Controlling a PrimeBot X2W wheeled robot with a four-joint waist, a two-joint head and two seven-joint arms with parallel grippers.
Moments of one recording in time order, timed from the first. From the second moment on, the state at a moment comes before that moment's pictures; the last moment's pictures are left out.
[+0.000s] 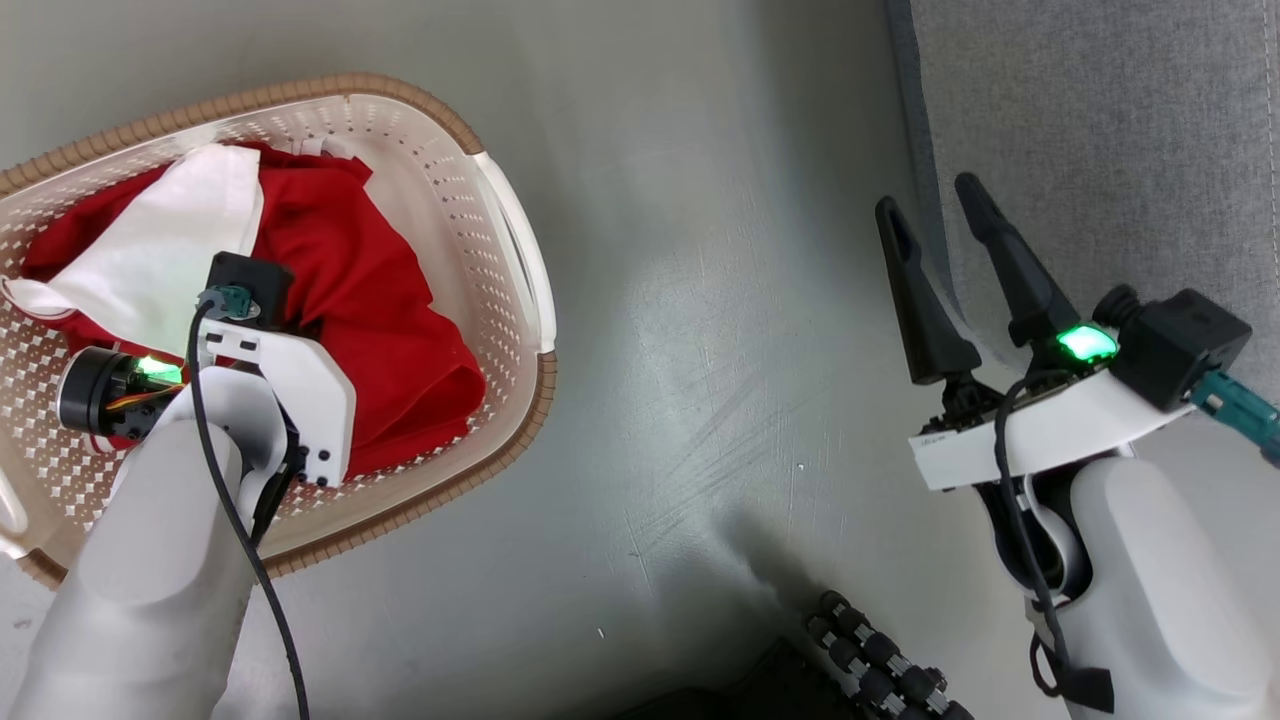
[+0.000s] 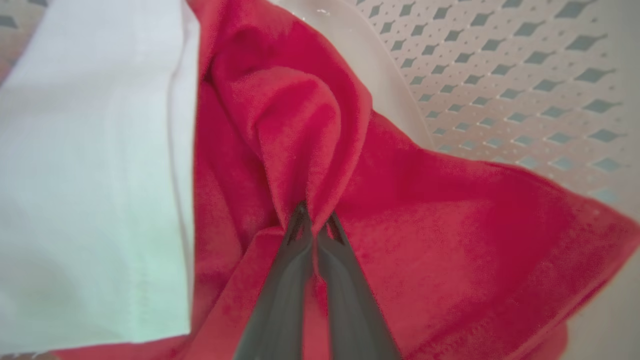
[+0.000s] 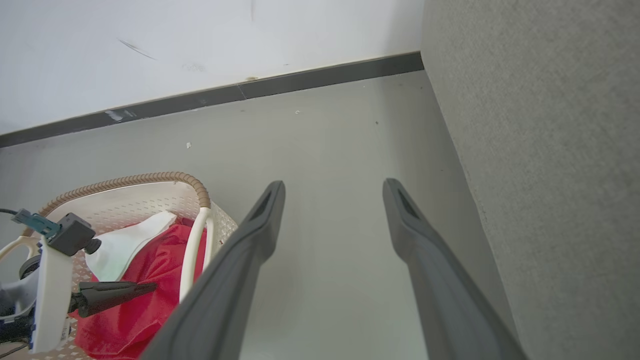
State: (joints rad) left arm -0.71 0.19 -0.29 0.64 -0.23 -0.05 0.29; right arm -0.38 -0.04 0.16 0.01 0.27 0.12 -0.25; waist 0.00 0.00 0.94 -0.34
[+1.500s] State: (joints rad) left arm -0.44 0.10 -0.20 0.38 -0.40 -0.10 -0.13; right arm -0.50 -0.08 0.21 0.13 0.10 0.12 -0.26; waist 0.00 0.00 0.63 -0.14
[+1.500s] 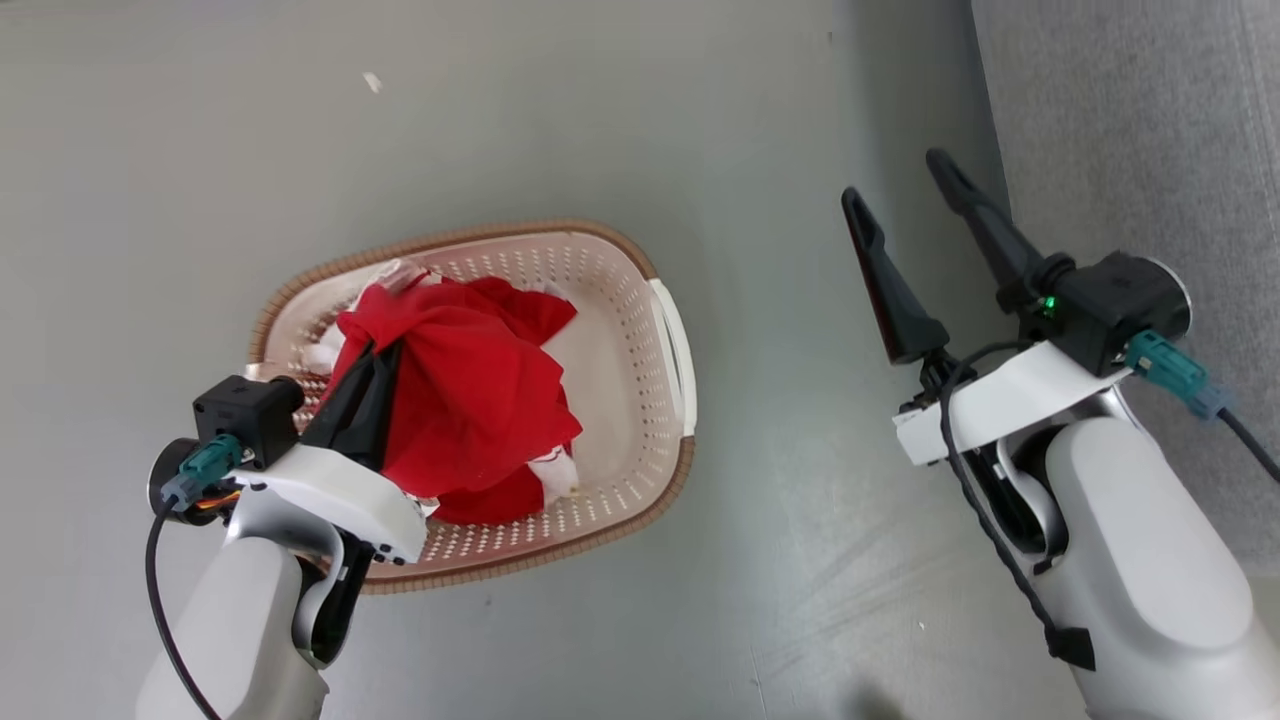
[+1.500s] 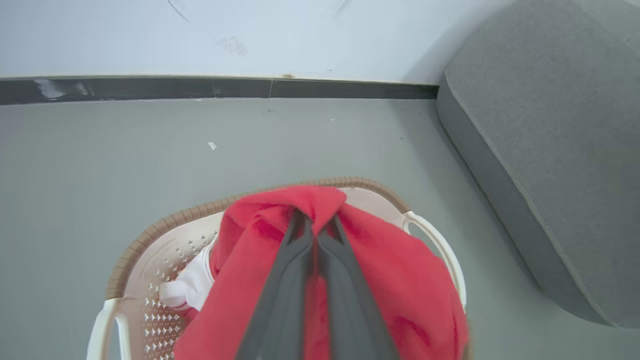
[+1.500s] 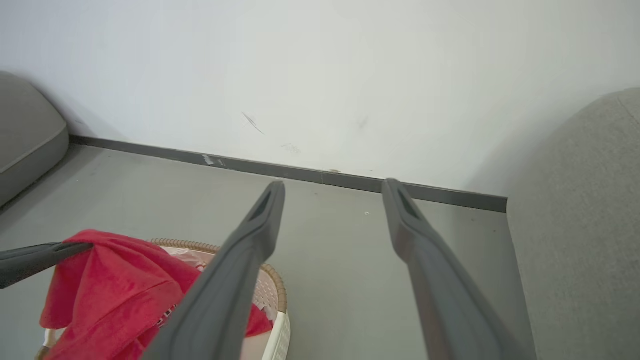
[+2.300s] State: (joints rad) left arm -0.36 0.10 -0.36 0.16 -0.40 -0.12 -0.03; right arm -0.37 -0.12 0.53 0.15 0.10 0.12 -0.26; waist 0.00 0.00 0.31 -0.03
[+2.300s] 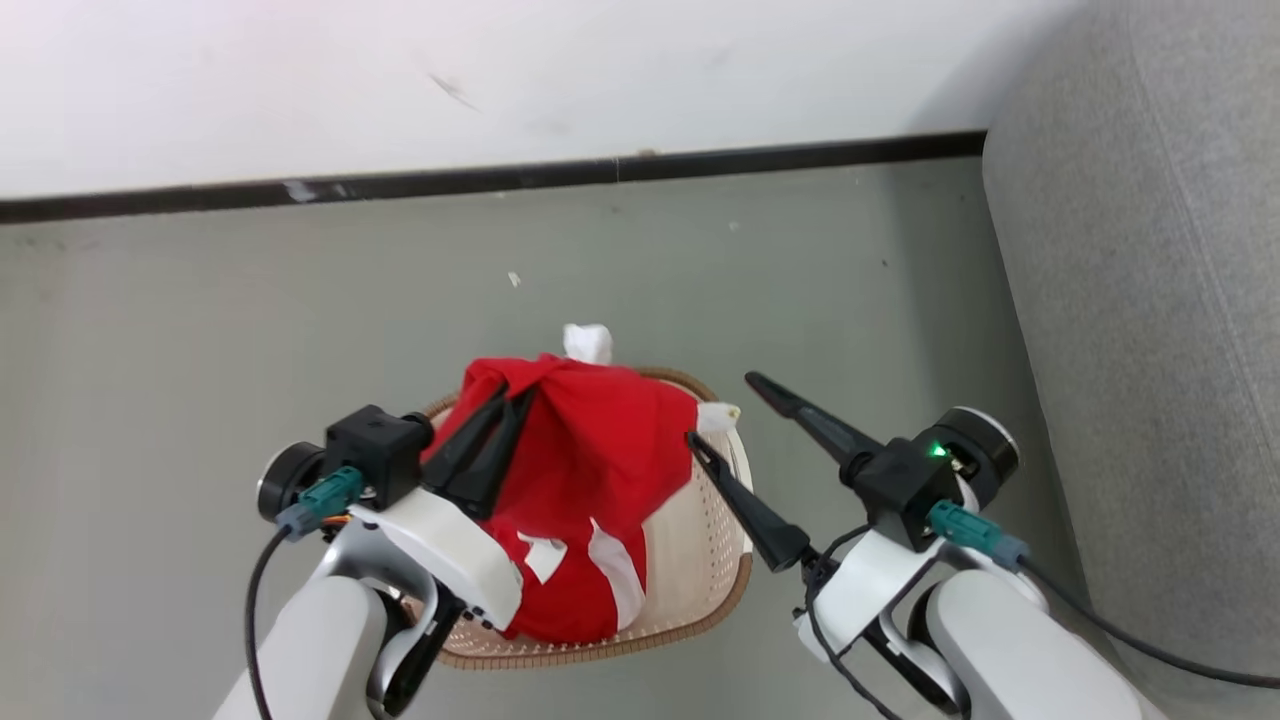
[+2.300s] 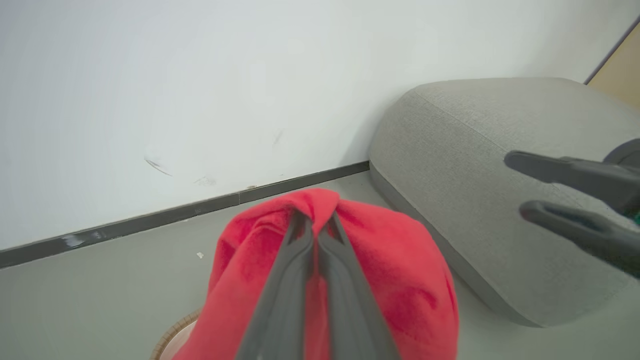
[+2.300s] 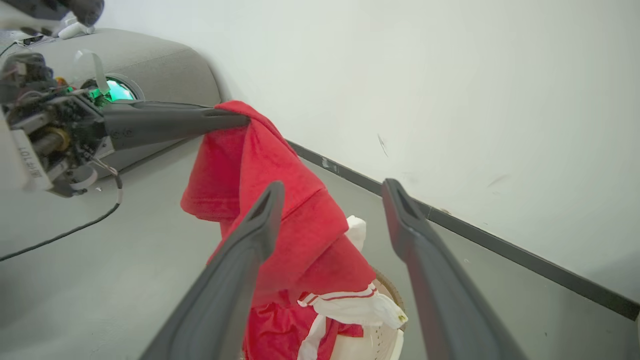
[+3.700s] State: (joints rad) left arm -0.30 0.13 -0.56 -0.28 -0.53 -0.13 0.26; right arm -0.30 -0.21 0.72 0.24 0.24 0.12 -0.26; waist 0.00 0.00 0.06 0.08
